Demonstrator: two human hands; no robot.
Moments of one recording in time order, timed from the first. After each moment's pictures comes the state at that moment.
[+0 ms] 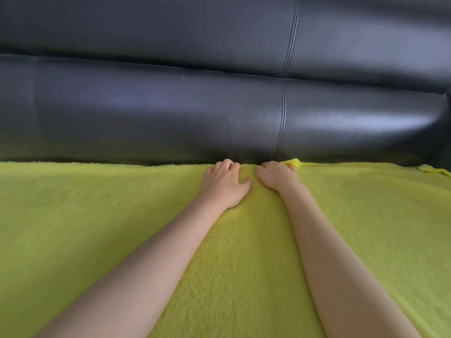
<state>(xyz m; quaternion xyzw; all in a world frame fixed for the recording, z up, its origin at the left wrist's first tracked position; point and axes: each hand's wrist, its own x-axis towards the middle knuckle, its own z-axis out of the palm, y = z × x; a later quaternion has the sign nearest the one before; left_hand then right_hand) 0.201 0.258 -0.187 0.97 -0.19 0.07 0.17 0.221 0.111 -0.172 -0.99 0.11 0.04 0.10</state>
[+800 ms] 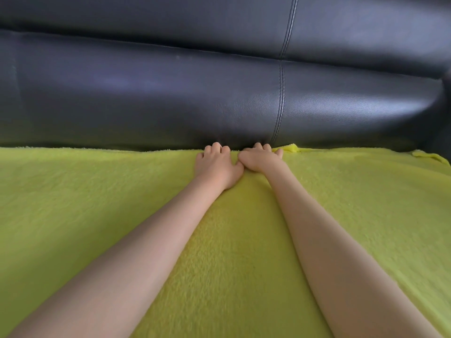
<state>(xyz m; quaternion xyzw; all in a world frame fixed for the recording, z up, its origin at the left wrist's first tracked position) 0.207 0.260 -0.188 0.98 -0.12 0.06 0.15 0.222 0.149 -0.164 -0.99 0.11 0.10 0.06</state>
